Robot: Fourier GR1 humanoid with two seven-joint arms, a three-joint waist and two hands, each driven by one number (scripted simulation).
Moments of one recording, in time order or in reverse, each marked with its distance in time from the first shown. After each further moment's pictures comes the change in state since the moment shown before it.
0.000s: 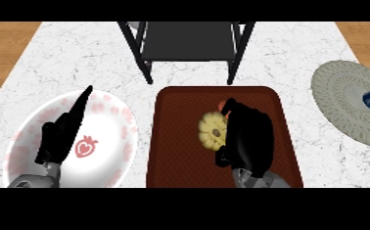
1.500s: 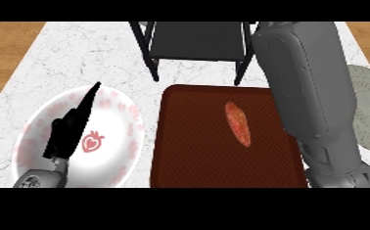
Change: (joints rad) left arm -0.033 -0.038 -0.001 0.000 -0.041 -0.024 0.010; right arm -0.872 -0.076 -0.617 0.551 -0.004 -0.105 -0.157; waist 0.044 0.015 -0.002
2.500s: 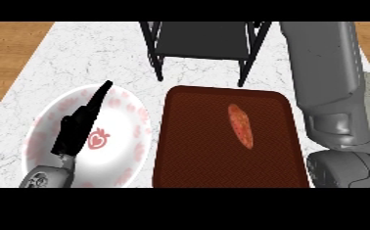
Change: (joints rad) left arm -0.026 -0.024 -0.023 -0.005 -0.011 -0.031 0.024; right arm -0.130 -0.017 -0.343 0.293 -0.304 -0.172 -0.179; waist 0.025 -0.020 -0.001
